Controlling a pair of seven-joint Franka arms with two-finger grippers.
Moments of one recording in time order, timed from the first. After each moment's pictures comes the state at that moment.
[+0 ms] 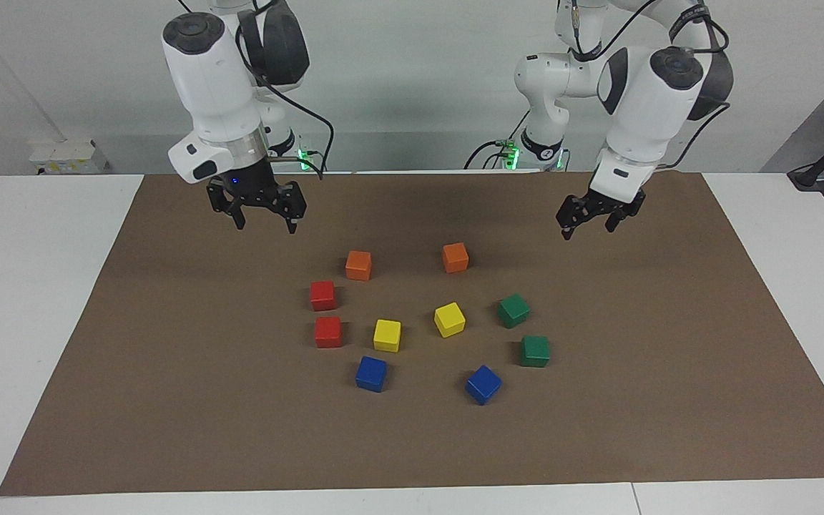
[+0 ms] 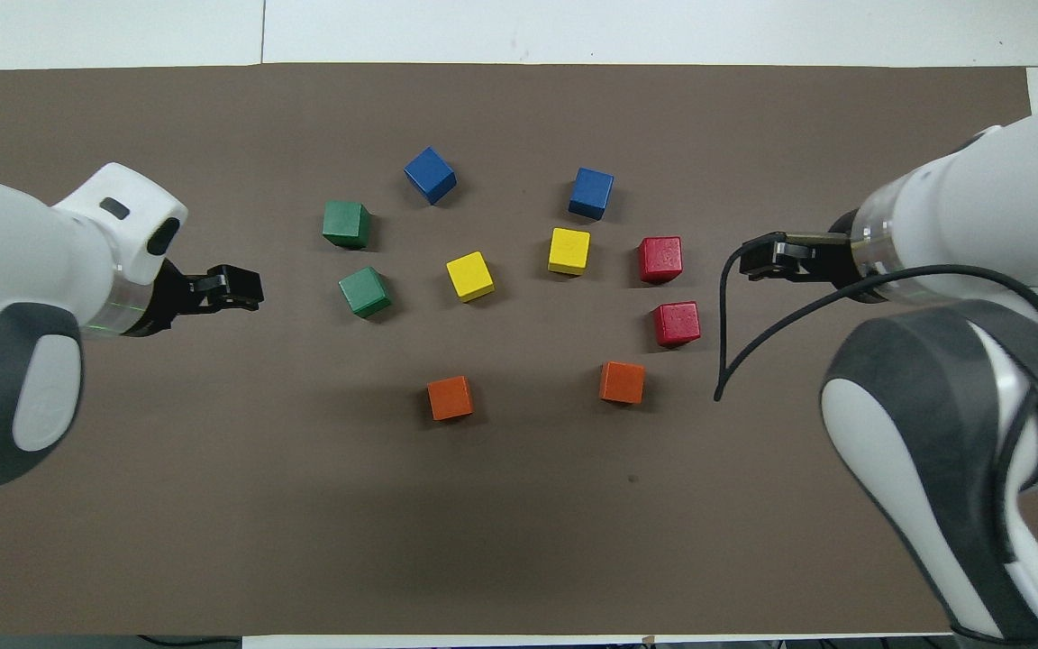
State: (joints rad) left arm -0.16 -0.05 -0.11 -1.97 -0.02 1.96 -0.41; right arm 0.26 0.02 -0.01 -1.78 0.00 1.86 0.43
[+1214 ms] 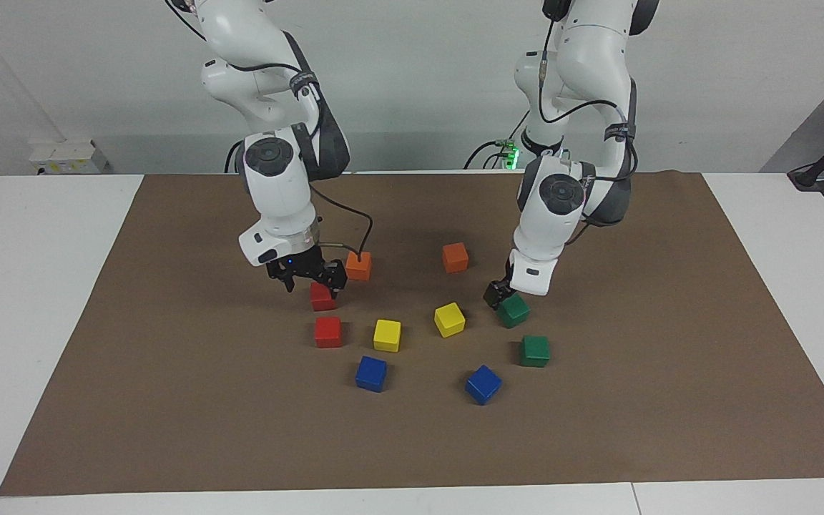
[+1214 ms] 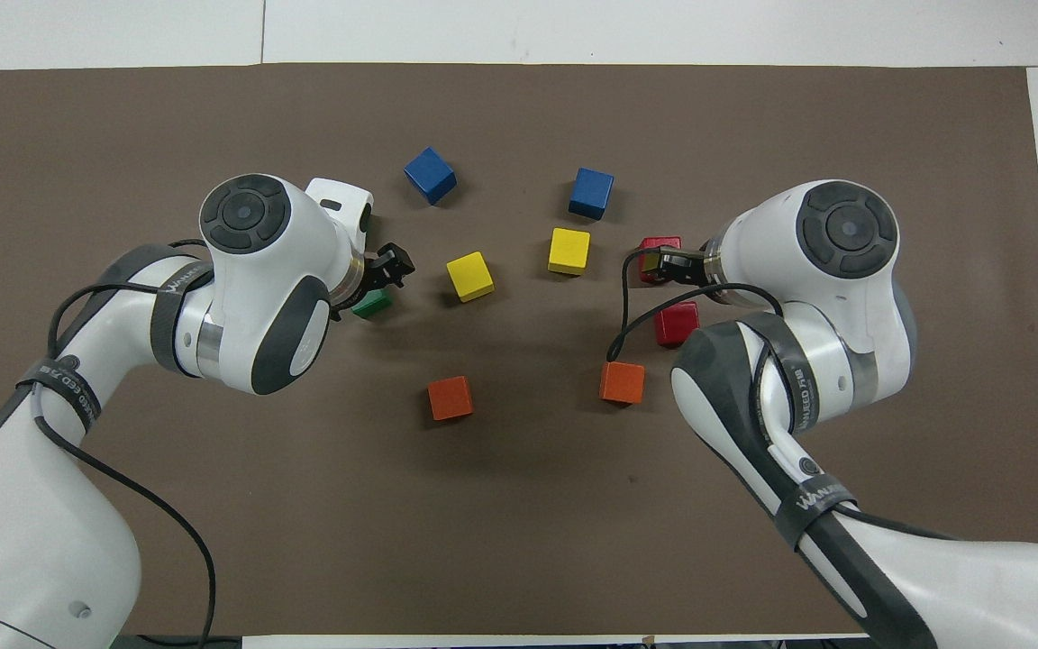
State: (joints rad) left arm -0.31 0.32 -0.10 -1.89 -0.01 2.21 -0.83; right arm 0.32 0.20 -0.01 -1.98 0.00 2.27 0.54
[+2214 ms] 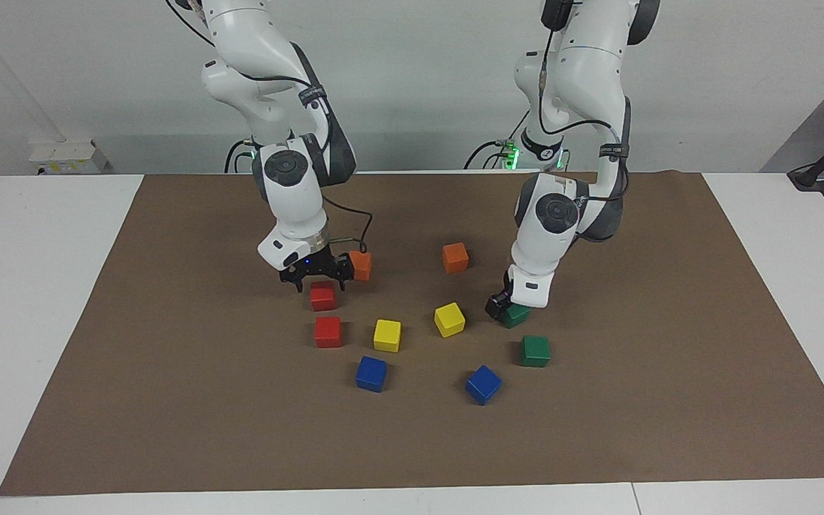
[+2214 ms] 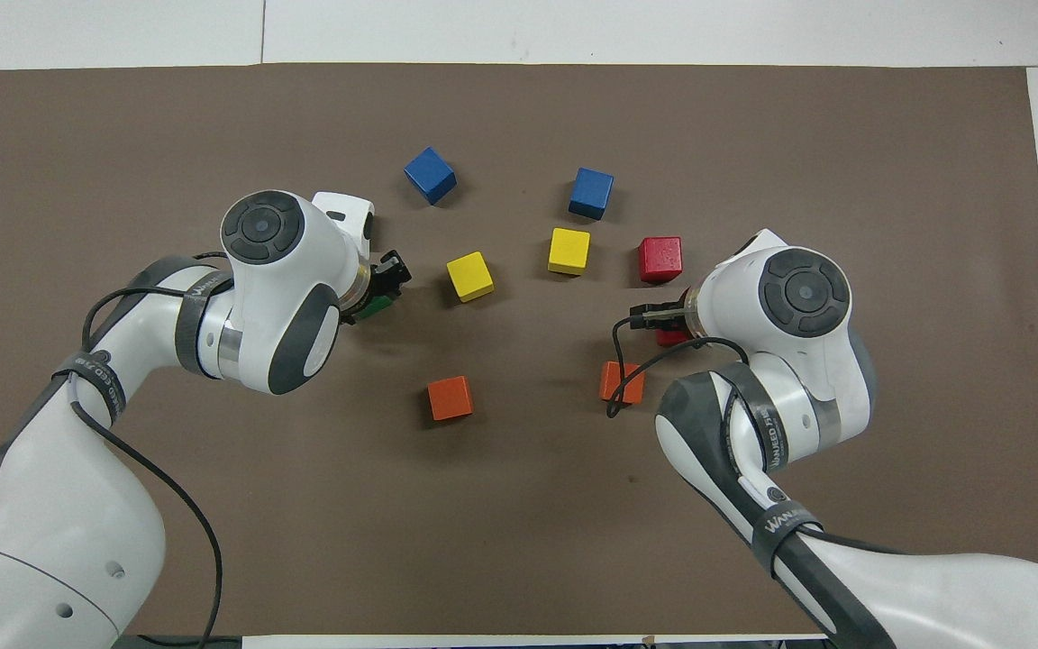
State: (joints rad) left arm -0.31 0.37 -0.10 -1.92 -0.01 2.29 -0.89; right arm 0.34 0.18 -0.01 -2.14 0.00 2.40 0.33
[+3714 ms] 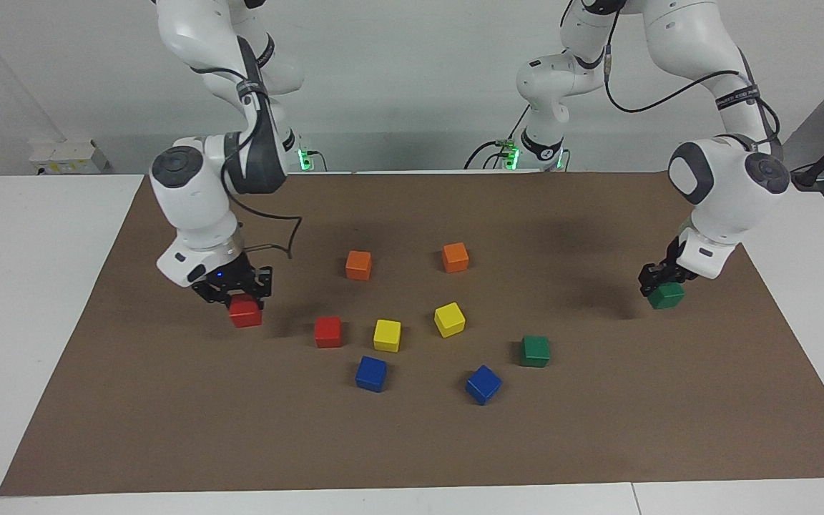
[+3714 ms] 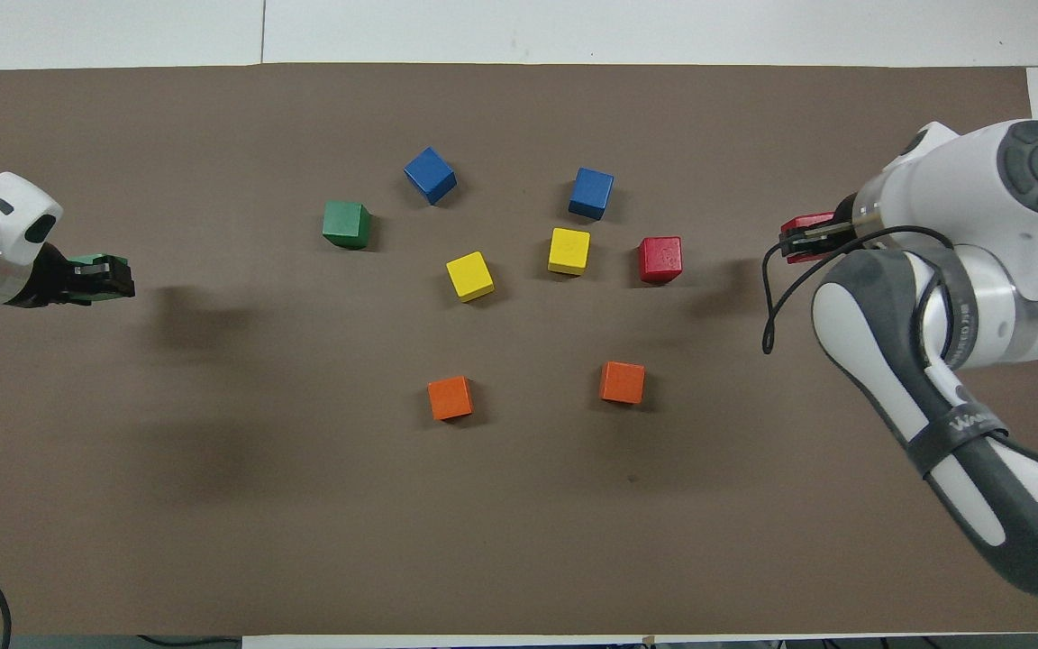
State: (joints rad) left arm 0.23 0.20 -0.08 -1.98 -0.01 2.21 0.05; right arm 0.05 0.22 -0.03 -1.90 -0.01 2.23 -0.09
